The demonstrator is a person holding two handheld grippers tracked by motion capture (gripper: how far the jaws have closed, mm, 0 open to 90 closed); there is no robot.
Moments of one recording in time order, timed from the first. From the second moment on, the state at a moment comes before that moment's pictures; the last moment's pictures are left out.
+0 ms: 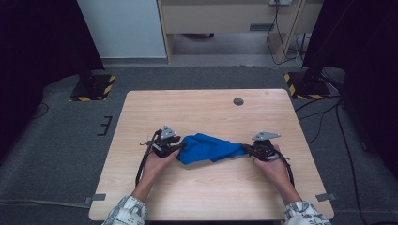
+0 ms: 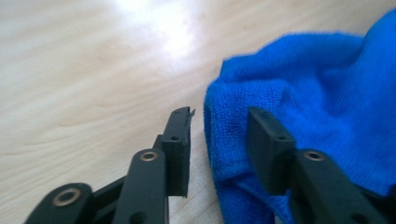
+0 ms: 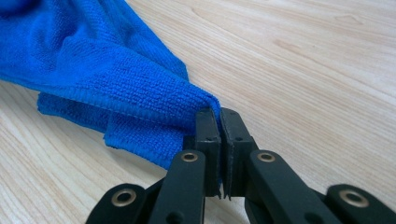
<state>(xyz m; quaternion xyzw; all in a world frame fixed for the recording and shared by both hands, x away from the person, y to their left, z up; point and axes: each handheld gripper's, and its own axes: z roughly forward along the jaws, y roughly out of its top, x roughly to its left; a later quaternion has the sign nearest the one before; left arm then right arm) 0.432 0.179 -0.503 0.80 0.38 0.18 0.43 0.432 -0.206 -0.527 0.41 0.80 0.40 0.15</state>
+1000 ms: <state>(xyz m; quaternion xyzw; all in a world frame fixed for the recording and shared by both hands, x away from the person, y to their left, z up) 0.363 0.159 -0.509 0.84 0.32 0.15 0.42 0.426 -0.205 -0.532 0.42 0.81 0.39 0.15</state>
